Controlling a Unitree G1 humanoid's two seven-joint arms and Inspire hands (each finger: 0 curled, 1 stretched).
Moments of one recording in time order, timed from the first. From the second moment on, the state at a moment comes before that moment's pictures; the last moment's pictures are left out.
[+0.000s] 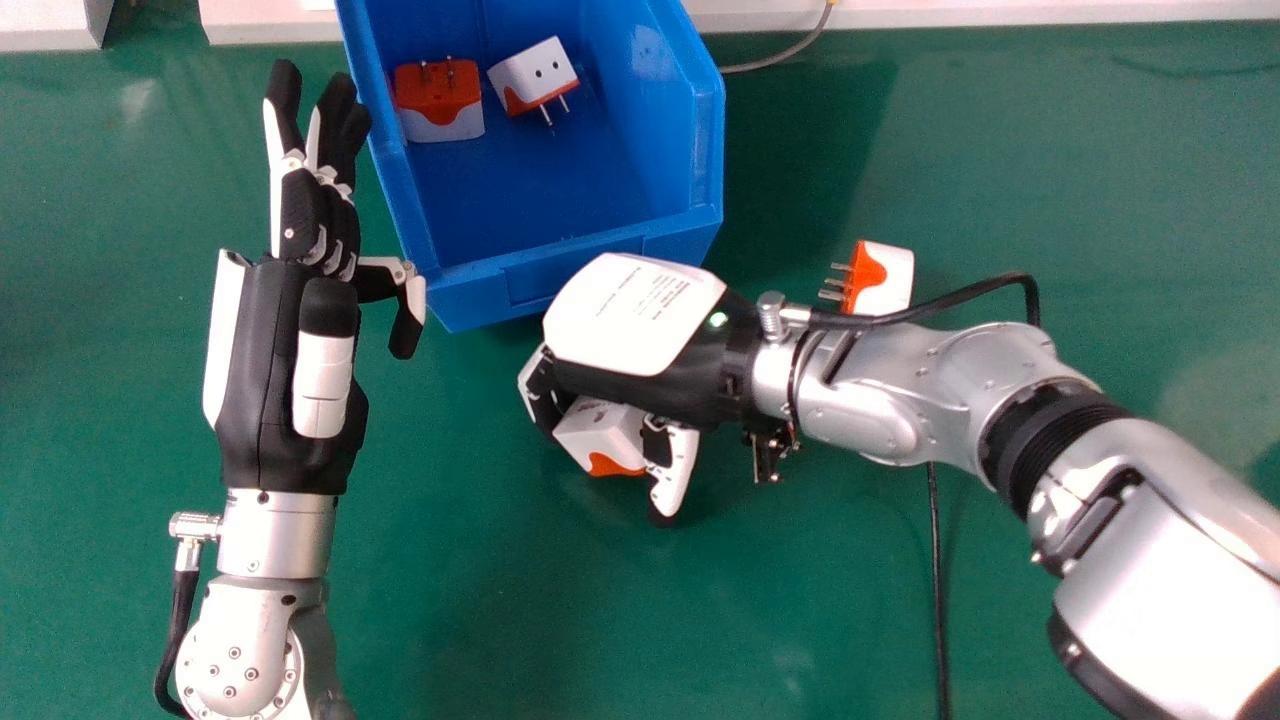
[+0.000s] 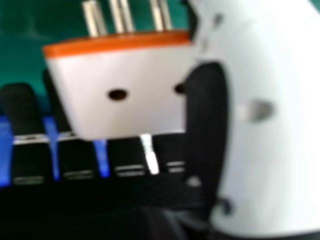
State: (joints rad) left arm -0.31 0.13 0.24 0.89 -0.32 -1.13 -0.49; right arm -1.06 -0.19 0.79 1.29 -0.94 -0.79 -0.26
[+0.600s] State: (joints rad) left arm -0.31 0.13 0.24 0.90 -0.29 -1.13 -0.45; right arm -1.07 -0.32 0.58 1.09 -0.82 -0.87 -0.27
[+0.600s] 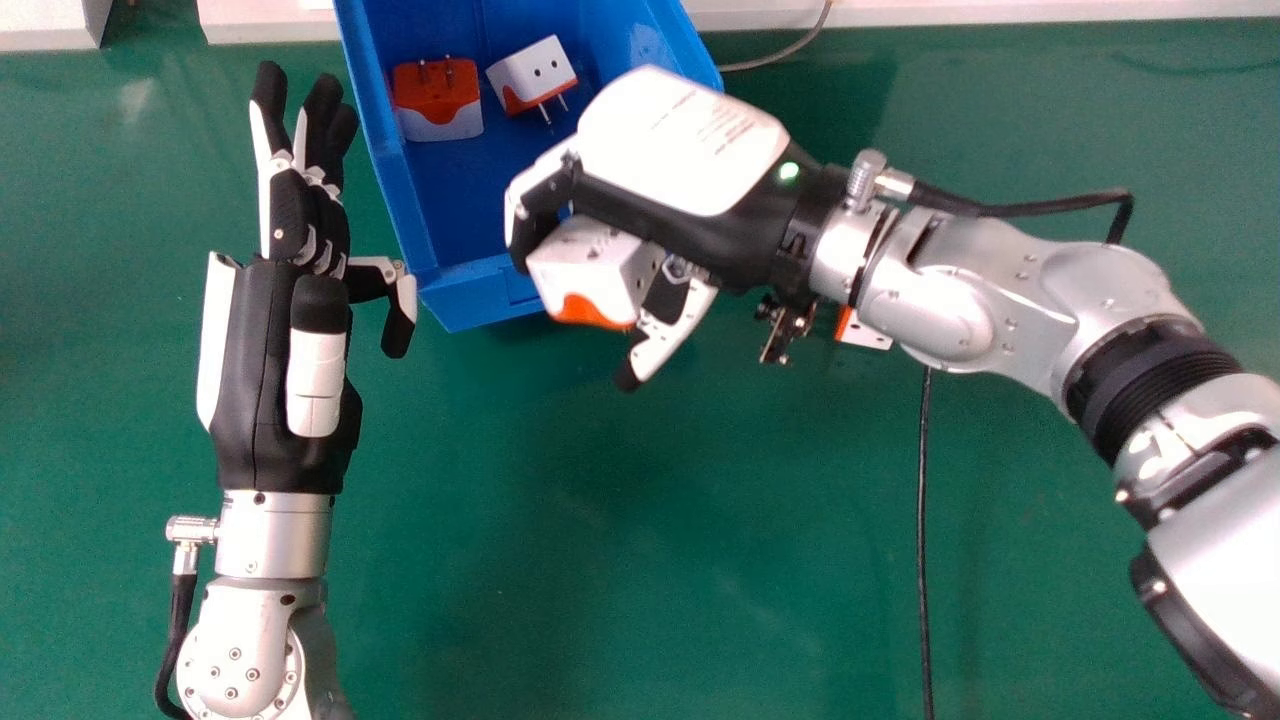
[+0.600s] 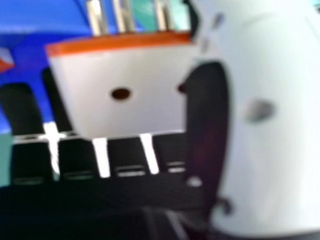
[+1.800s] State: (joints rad) left arm -0.34 0.13 0.24 0.93 -0.28 -1.13 -0.46; right arm -1.33 -0.15 0.51 1.31 -0.79 -0.51 -0.38
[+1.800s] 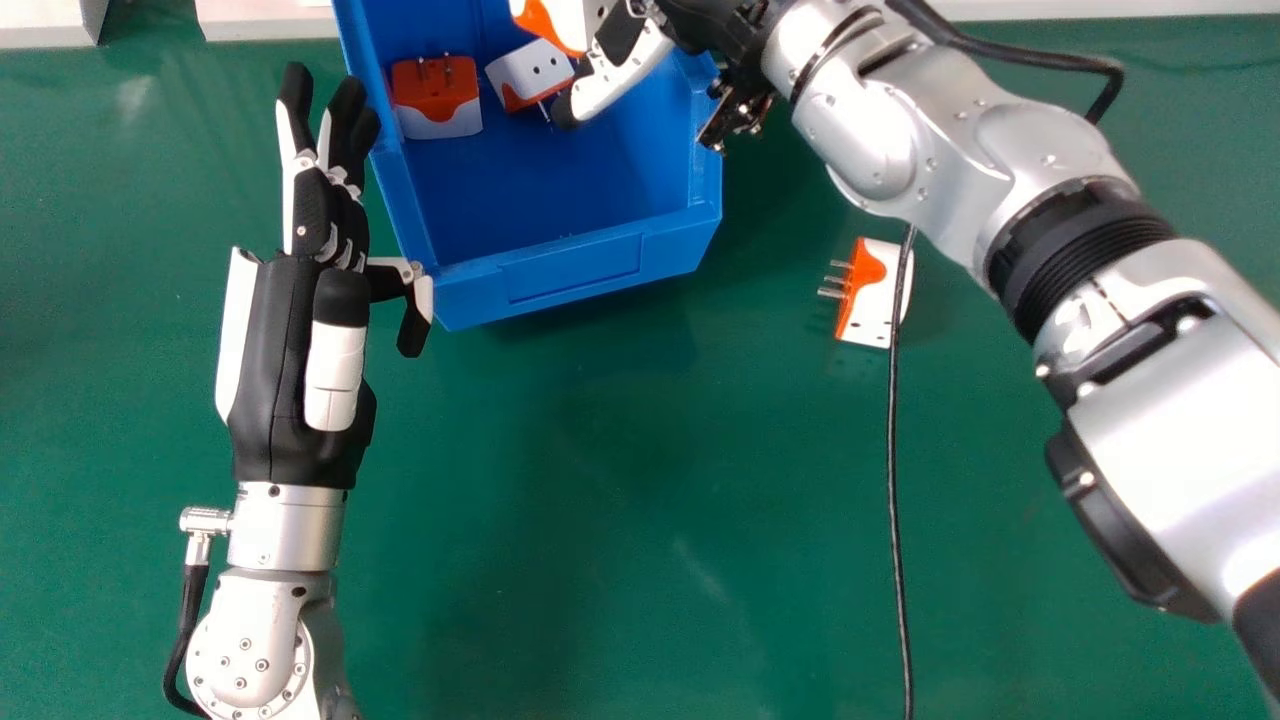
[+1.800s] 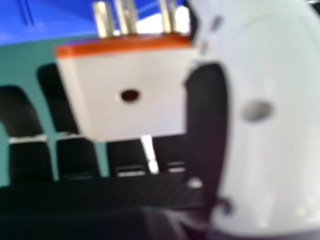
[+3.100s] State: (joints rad) left arm -0.36 0.11 0.24 0.95 -0.32 -1.16 -0.50; right arm -1.36 0.01 0.51 1.39 -0.76 -0.31 -0.24
